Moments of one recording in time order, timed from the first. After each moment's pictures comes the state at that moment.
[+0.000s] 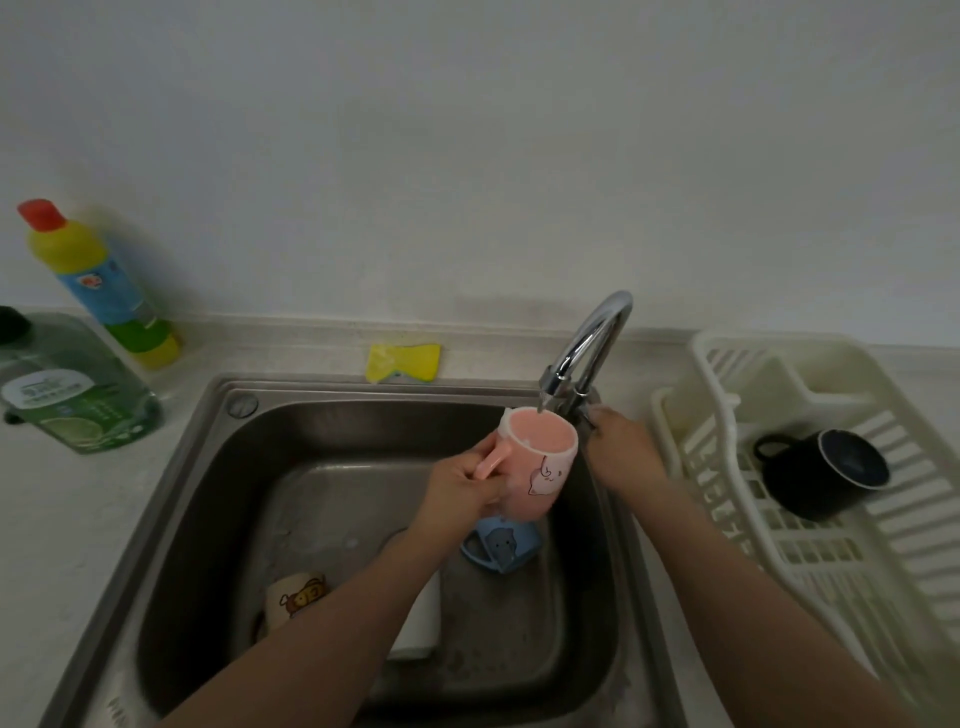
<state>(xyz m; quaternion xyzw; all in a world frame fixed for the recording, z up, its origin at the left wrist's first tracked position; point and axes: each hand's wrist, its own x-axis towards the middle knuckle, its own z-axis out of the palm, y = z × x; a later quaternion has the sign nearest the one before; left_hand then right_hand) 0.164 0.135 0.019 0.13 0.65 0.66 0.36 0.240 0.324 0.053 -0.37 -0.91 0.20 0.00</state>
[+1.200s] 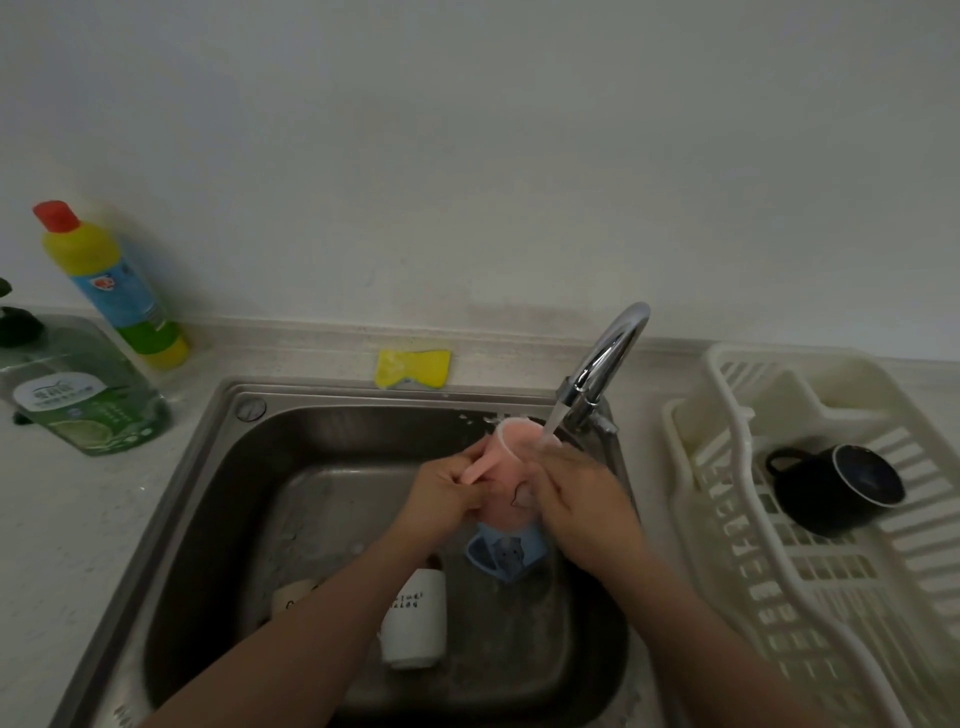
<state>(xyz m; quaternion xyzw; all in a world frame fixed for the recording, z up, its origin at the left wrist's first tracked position) 0.141 0.115 0.023 0.15 0.67 0.63 0.36 0.256 0.244 0.077 -0.18 -0.96 0.23 0.05</state>
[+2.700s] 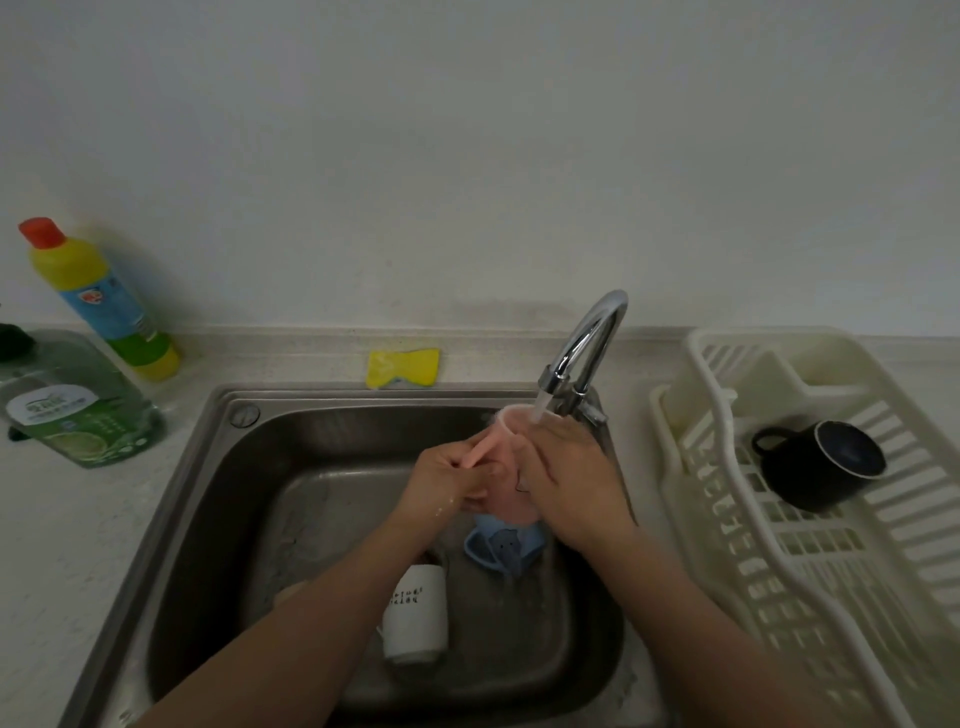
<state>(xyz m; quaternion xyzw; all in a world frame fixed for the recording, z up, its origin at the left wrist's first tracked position) 0.146 0.118 0.039 0.14 0.66 0.64 0.37 0.256 0.237 0.095 -0.17 -0.94 0.25 0.13</state>
